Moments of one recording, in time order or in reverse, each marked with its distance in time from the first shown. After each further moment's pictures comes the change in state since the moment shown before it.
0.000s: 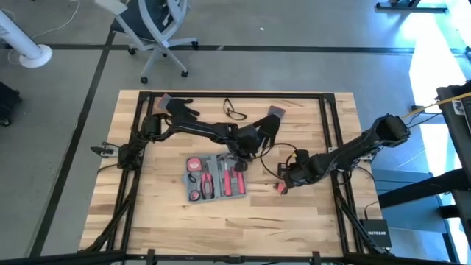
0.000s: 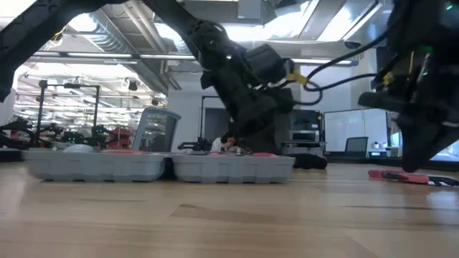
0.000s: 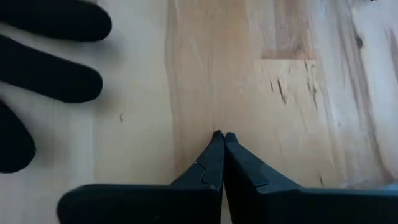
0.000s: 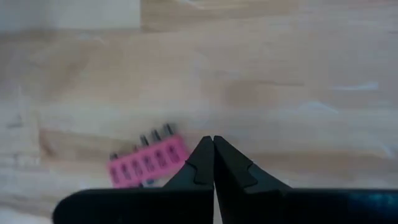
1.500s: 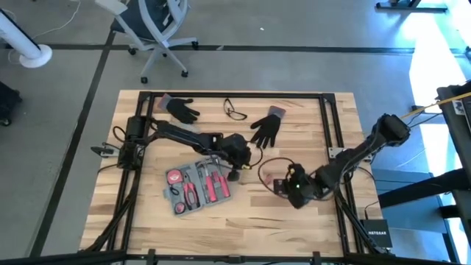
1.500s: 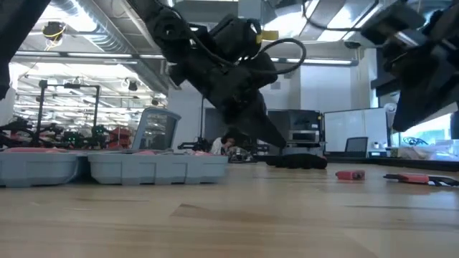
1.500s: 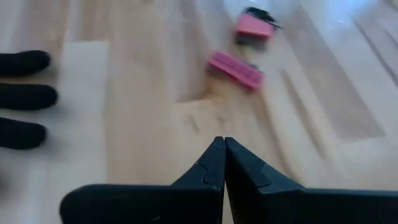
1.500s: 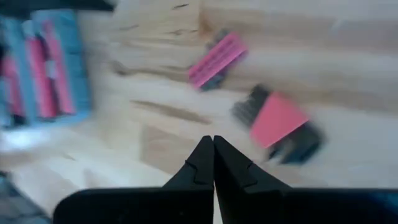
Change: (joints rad) left arm -0.097 -0.202 -0.349 0.480 0.001 -0.011; right arm 0.229 -0.003 0.136 0.180 0.084 0.072
